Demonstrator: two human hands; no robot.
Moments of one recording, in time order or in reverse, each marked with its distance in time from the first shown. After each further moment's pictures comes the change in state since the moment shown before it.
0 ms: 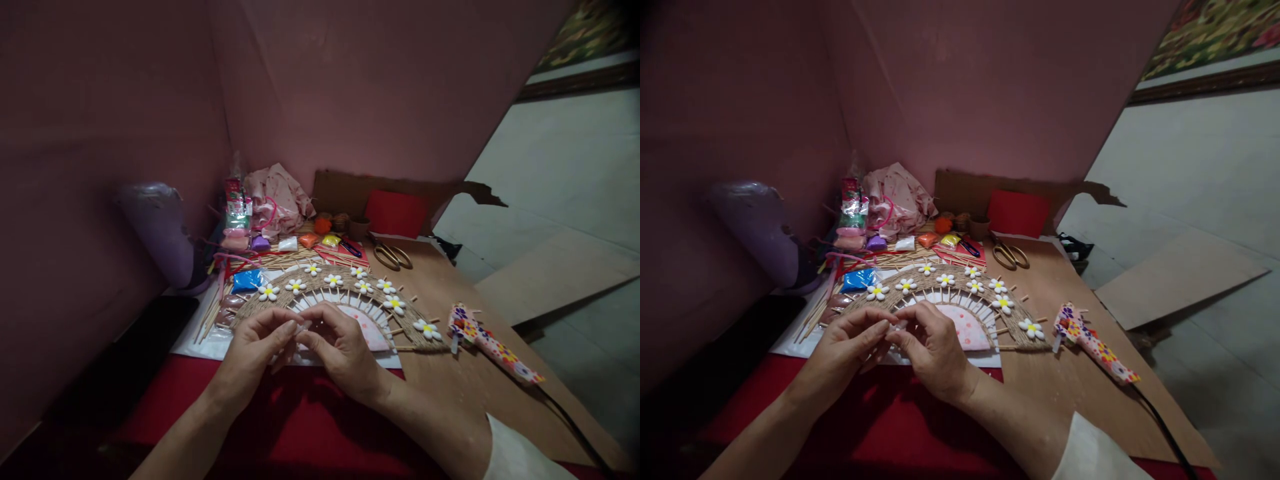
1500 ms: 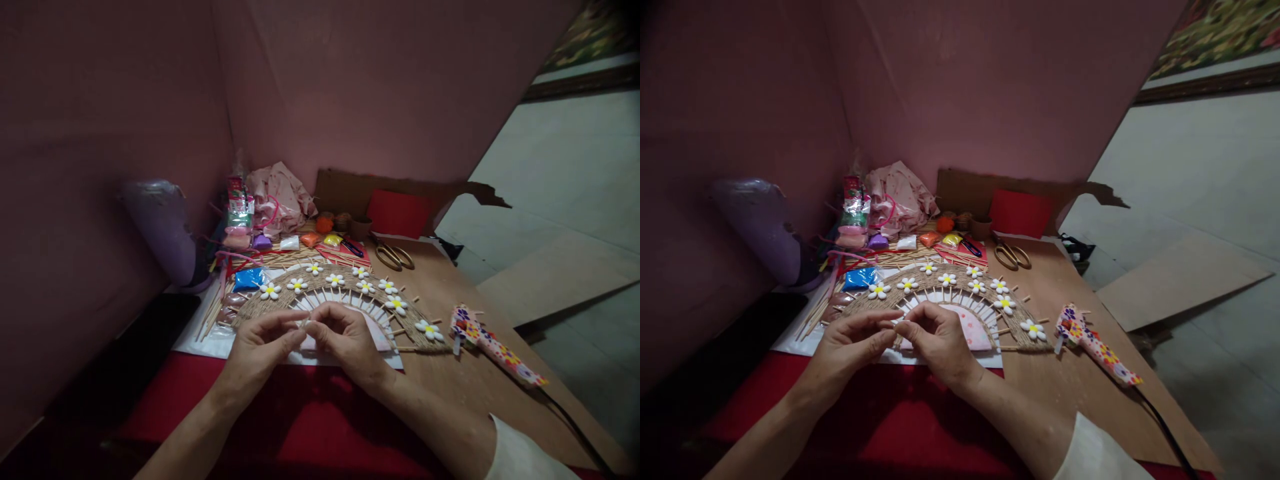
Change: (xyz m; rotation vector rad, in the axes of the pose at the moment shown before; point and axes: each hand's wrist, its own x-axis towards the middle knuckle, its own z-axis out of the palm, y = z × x) left_hand -0.001 0.002 0.004 0.085 0.056 0.053; right_hand 0.006 0.004 0.000 0.443 -0.003 0.278
